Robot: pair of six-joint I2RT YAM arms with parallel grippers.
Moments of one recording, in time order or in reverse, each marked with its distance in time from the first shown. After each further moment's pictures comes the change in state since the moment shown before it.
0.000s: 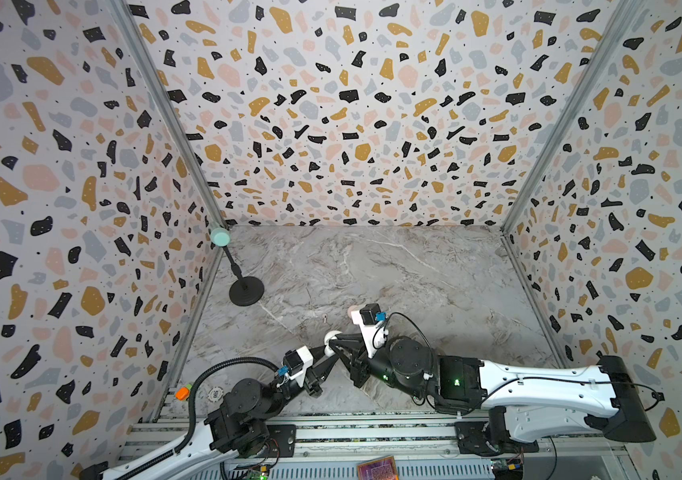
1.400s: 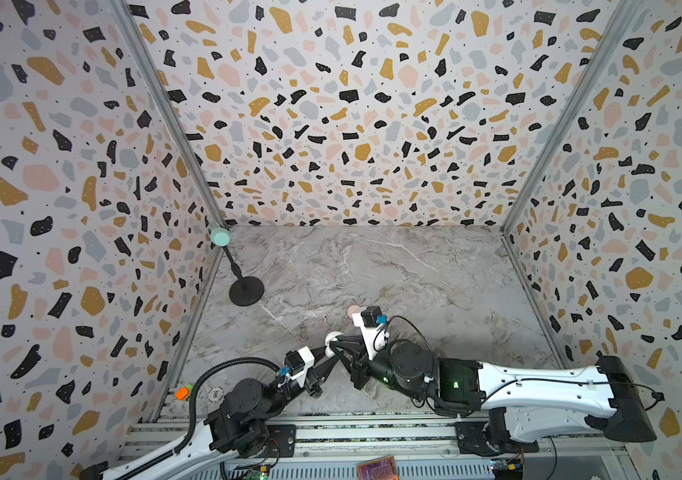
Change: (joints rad) left arm 0.000 -0.005 0.000 -0.023 -0.001 0.000; right arm 0.007 -0.004 -0.035 0.040 0.013 0.000
